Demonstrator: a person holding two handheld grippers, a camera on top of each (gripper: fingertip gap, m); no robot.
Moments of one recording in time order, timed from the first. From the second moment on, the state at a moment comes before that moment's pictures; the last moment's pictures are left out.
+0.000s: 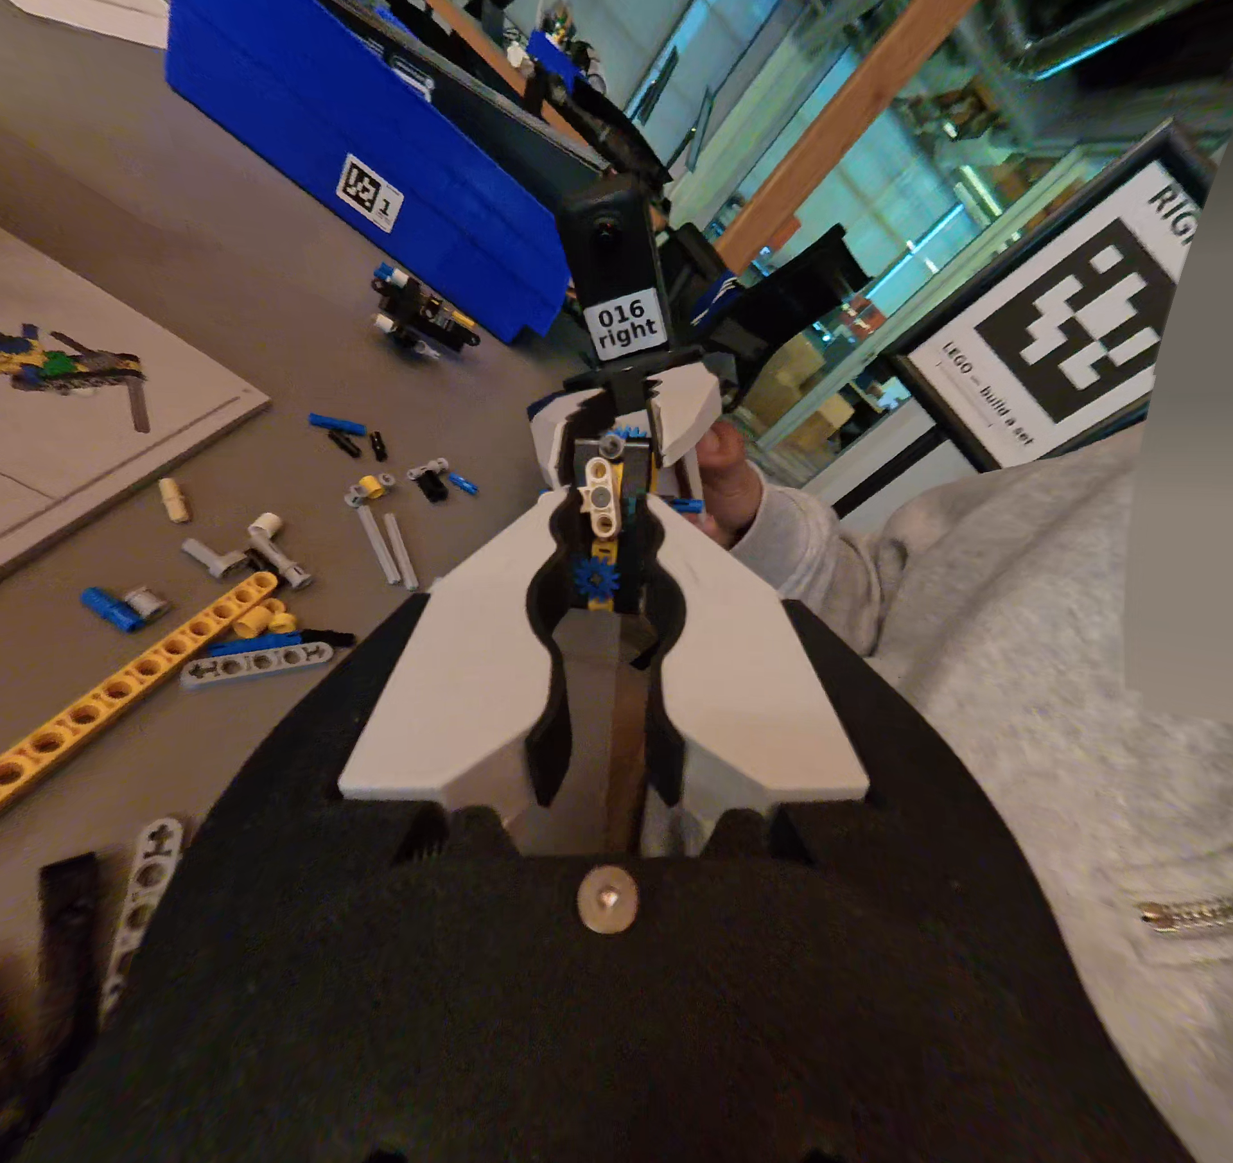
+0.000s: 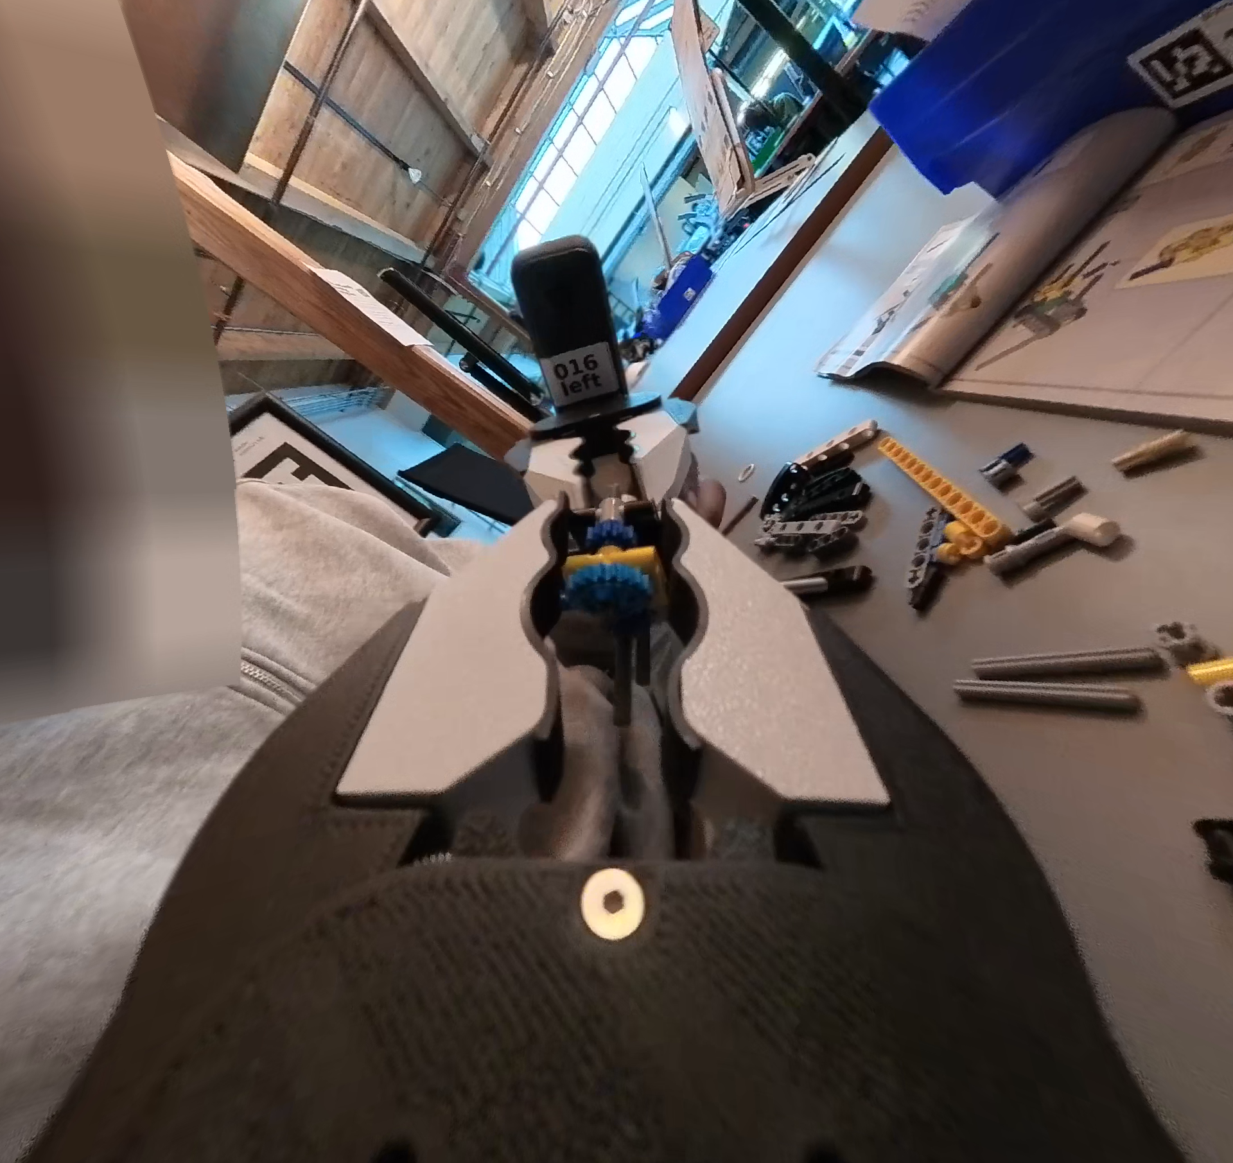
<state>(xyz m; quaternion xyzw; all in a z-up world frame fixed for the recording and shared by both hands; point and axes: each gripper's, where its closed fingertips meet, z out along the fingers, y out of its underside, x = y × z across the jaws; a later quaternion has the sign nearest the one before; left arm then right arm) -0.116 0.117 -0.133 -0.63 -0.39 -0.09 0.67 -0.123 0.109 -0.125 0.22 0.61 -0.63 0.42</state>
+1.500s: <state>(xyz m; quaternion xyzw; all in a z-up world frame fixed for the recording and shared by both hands) -0.106 0.118 -0.127 -0.46 -0.41 -0.38 0.69 -0.093 0.113 -0.119 0.03 0.73 -0.66 0.21</state>
